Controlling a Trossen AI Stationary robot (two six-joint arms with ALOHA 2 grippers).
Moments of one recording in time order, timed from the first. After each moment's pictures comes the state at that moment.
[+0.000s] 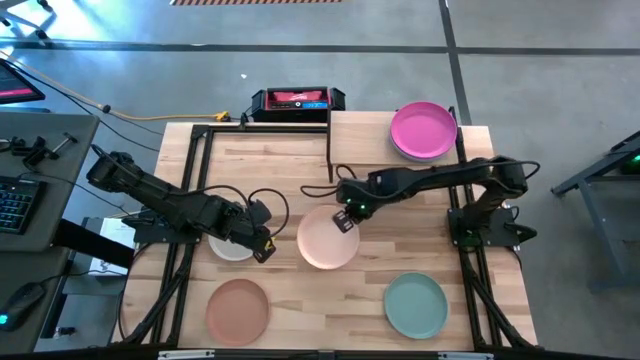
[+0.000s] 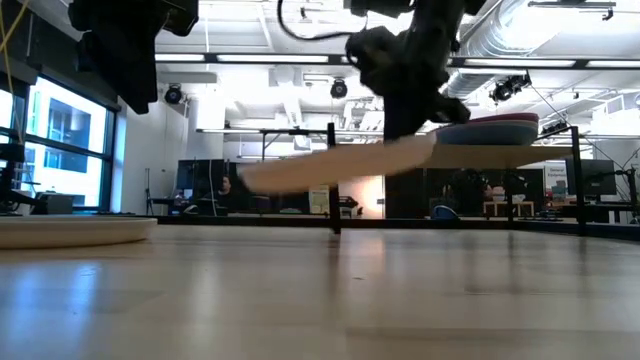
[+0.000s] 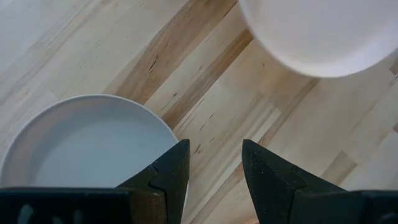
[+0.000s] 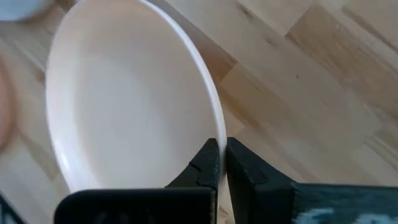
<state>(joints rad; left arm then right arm) -0.37 1.34 1.06 -0.97 -0.27 -1.06 -0.01 1.68 1.29 -0.78 -0.04 0.89</state>
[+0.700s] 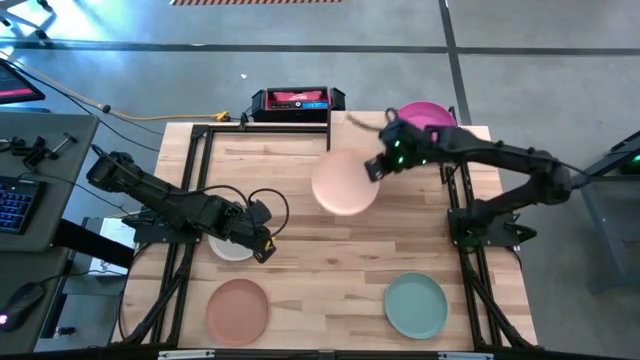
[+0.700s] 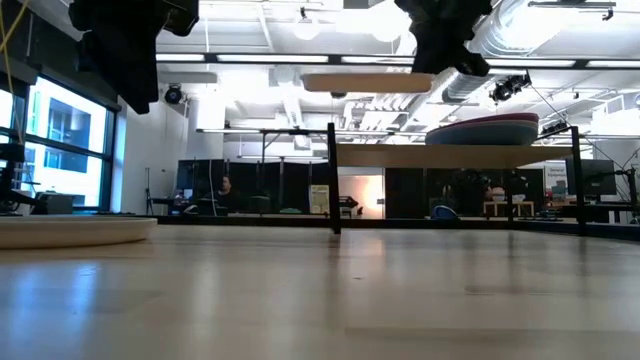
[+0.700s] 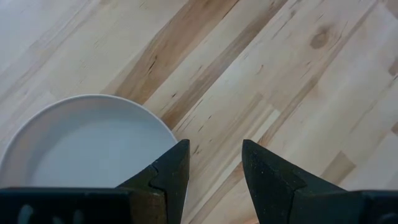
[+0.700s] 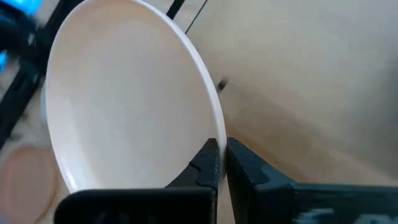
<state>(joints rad) -0.37 1.34 1.06 -0.97 -0.27 -1.07 -0.31 1.31 1.29 -0.88 0.04 0.72</state>
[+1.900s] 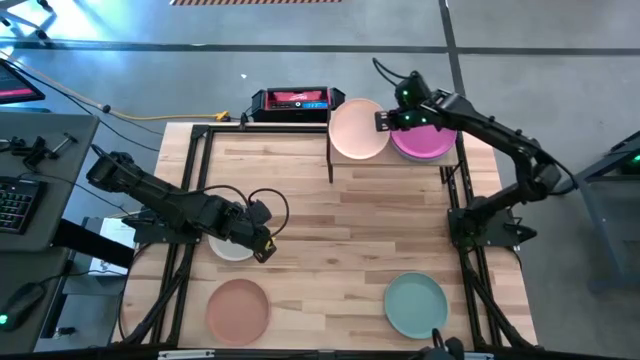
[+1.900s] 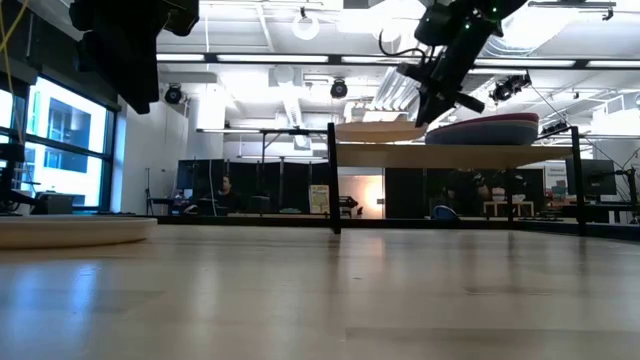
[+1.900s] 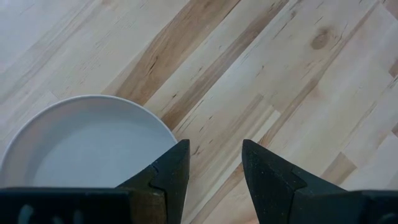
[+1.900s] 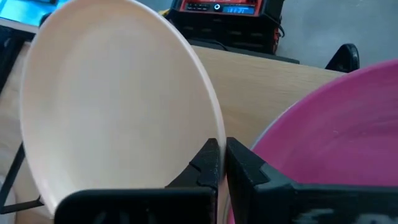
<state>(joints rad) -0.37 1.35 1.06 -0.97 -0.28 -1.07 -0.76 1.44 1.29 -0.75 0.00 0.54</state>
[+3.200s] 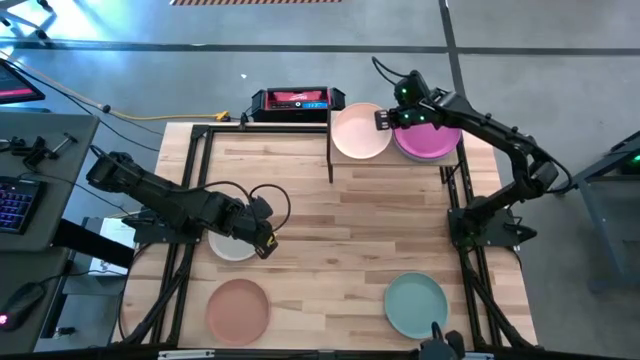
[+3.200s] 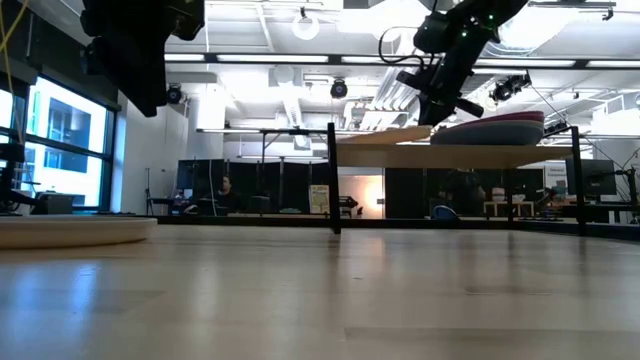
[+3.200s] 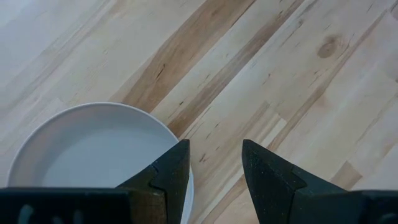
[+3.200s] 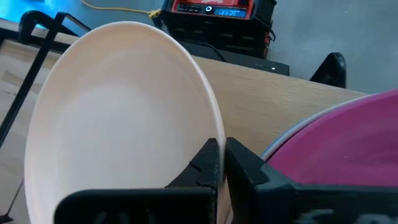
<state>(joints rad) -0.33 1.35 1.06 -0.97 -0.27 -1.04 -0.79 1.47 1.29 -0.74 0.01 0.49</state>
